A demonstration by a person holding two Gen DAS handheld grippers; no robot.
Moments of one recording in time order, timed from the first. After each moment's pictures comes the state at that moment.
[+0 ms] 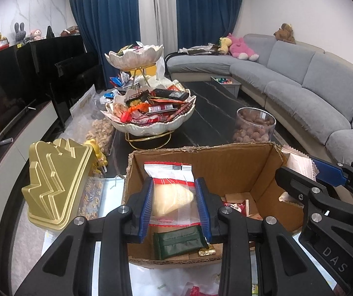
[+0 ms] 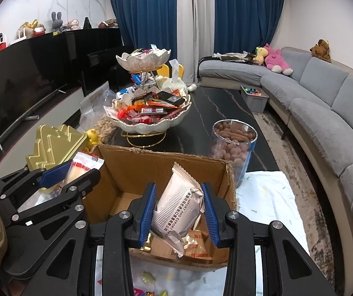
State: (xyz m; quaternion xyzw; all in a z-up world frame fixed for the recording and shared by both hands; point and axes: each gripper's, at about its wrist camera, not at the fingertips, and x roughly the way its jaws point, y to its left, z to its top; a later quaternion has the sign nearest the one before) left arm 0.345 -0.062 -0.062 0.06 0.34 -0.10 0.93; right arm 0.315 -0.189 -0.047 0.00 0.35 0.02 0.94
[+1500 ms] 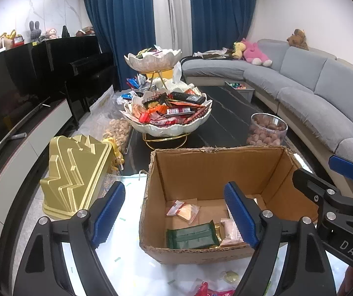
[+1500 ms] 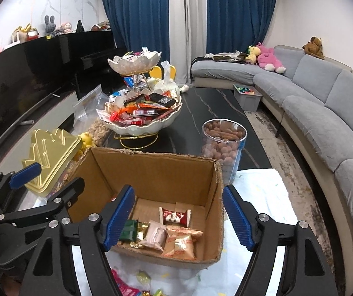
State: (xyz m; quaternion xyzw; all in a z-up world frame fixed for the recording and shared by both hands) left arm 0.330 -0.044 -0.051 0.05 0.33 -0.06 0.94; right arm 0.308 -0.199 -0.040 0.01 0.34 0.00 0.94
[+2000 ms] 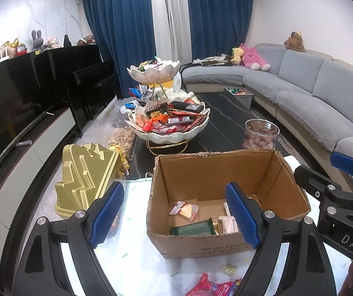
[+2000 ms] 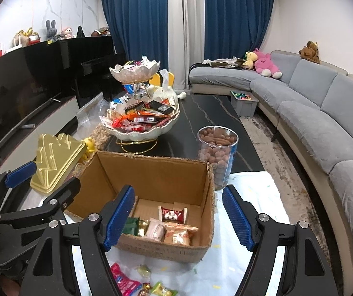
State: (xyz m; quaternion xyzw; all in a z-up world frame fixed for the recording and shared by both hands) left arm 0.298 -0.047 -0.030 0.06 0.31 -0.05 0.95; right arm 0.278 -0.201 -0.018 0.01 0.33 0.00 0.95
